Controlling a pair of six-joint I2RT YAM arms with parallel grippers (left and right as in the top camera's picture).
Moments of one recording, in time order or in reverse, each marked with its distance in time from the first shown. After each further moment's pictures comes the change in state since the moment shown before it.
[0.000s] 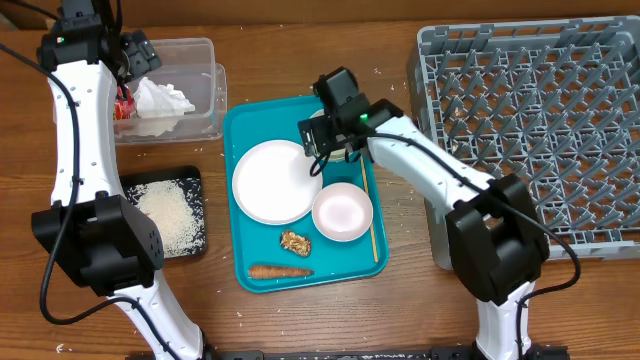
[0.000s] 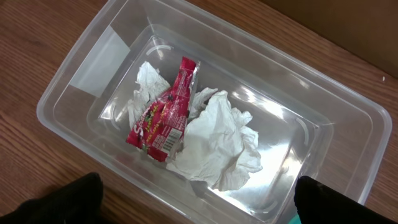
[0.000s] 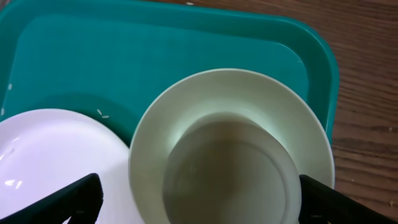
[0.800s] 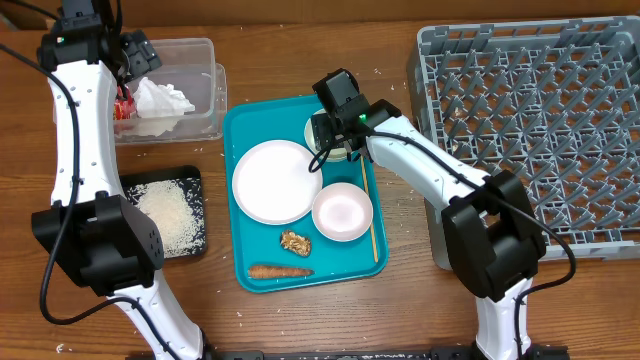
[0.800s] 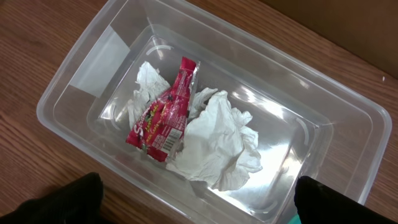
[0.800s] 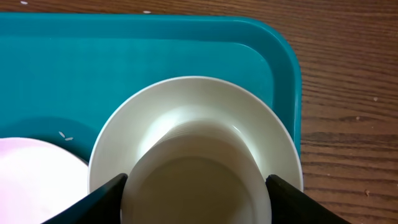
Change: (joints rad) left arm 0.000 0.000 0.000 0.000 0.000 0.000; right arm -0.007 0.024 0.000 0.010 0.092 0.082
